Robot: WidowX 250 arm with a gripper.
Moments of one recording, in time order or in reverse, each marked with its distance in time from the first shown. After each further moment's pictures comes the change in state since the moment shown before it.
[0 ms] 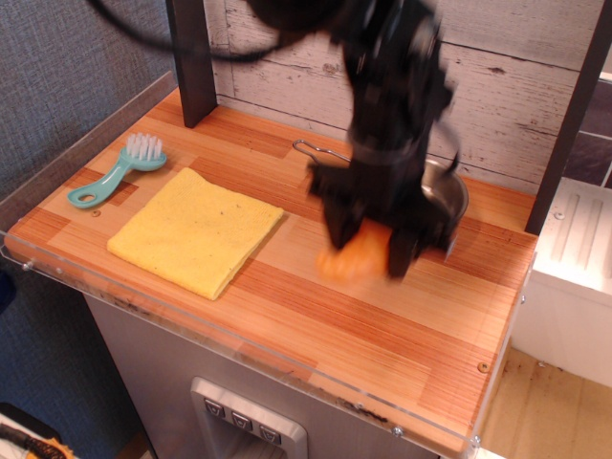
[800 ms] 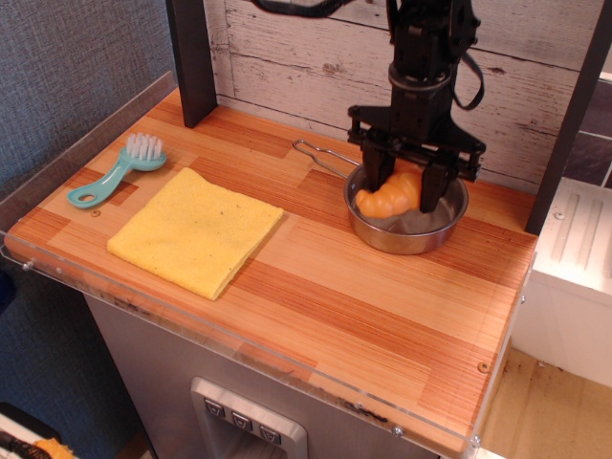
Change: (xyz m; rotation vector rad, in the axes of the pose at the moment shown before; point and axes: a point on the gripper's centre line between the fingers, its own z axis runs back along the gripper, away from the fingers) arm 0.067 0.019 -0.039 -0.016 0.041 0.054
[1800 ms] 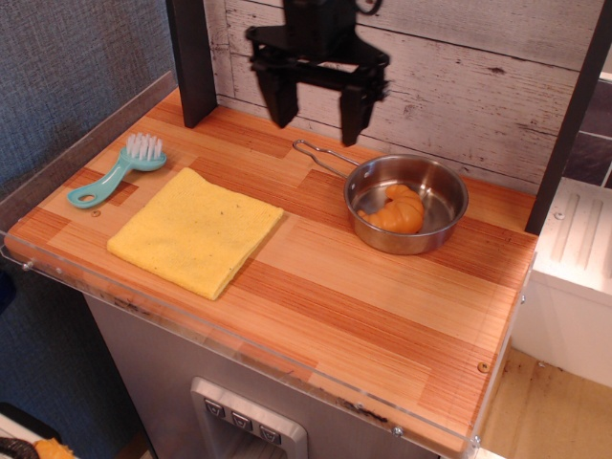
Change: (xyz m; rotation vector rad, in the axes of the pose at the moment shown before) arm -0.029 0.063 0.074 -0.004 -0.049 0.045
